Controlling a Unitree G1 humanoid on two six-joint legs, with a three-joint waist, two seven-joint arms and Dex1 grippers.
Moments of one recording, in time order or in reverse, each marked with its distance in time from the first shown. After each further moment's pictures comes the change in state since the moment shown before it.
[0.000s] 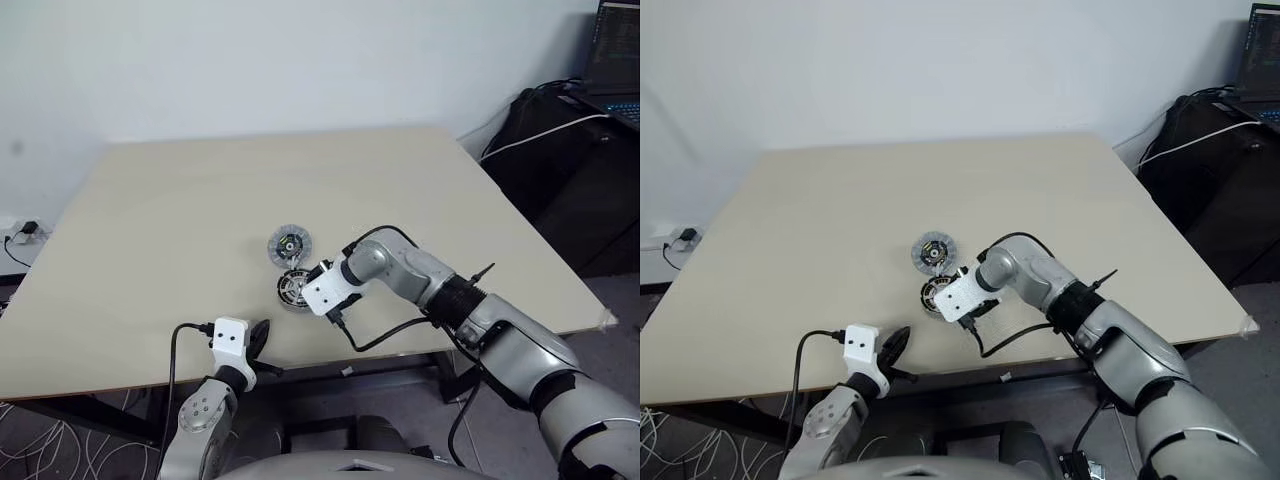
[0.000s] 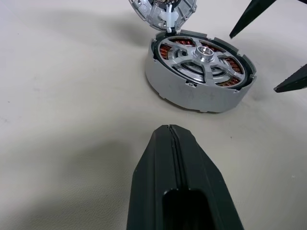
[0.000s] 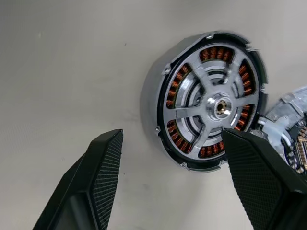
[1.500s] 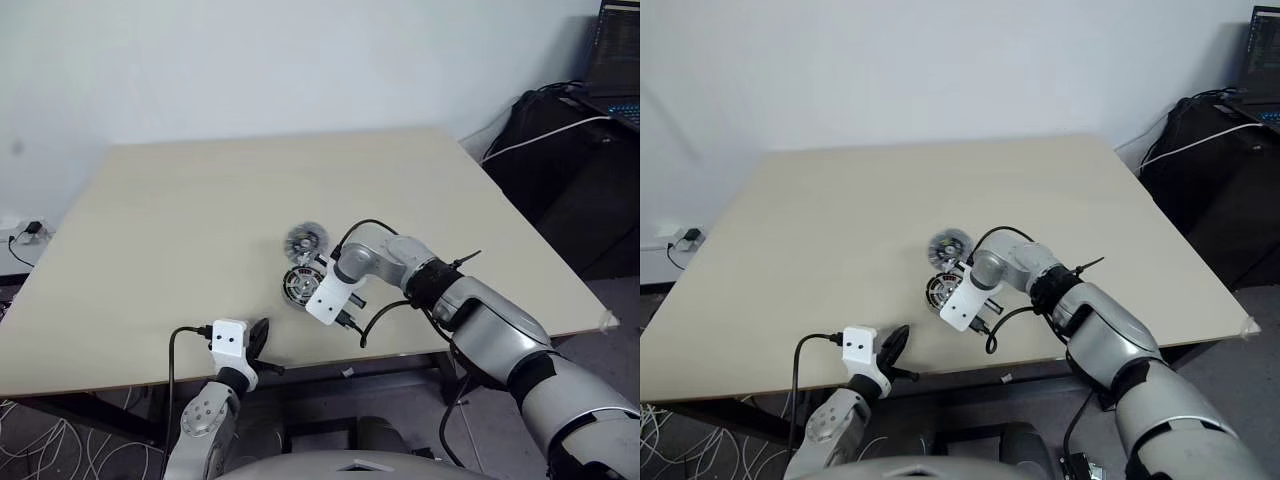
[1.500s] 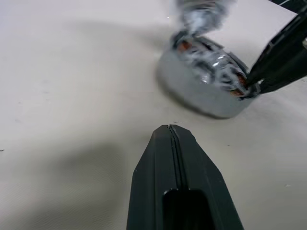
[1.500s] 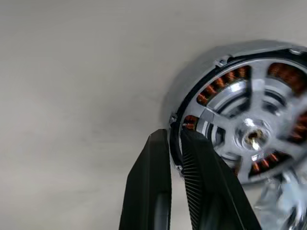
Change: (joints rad) left arm 0.016 -0.033 0.002 0.004 0.000 -0.036 0.015; right arm -0.109 0.105 0.017 0.294 -0.195 -0.306 0.022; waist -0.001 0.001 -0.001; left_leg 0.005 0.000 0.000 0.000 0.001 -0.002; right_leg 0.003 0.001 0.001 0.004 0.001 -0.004
